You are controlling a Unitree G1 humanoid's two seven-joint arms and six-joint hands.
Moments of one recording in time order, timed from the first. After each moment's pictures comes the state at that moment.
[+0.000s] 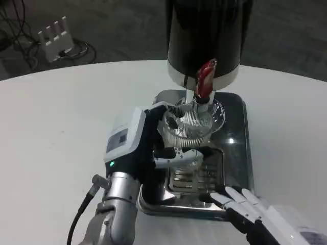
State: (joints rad) left arm -0.60 0.15 -0.23 0.50 0.64 -0.16 0.39; right arm 0.50 -0.21 0.14 -0.99 -0.84 0.05 0.46
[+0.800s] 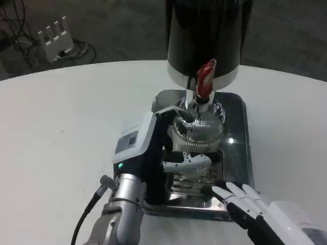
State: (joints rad) left arm -0.61 0.16 -0.28 0.51 0.63 -0.15 0.39; right arm 0.48 -0.21 0.13 -0.99 -0.82 0.05 0.45
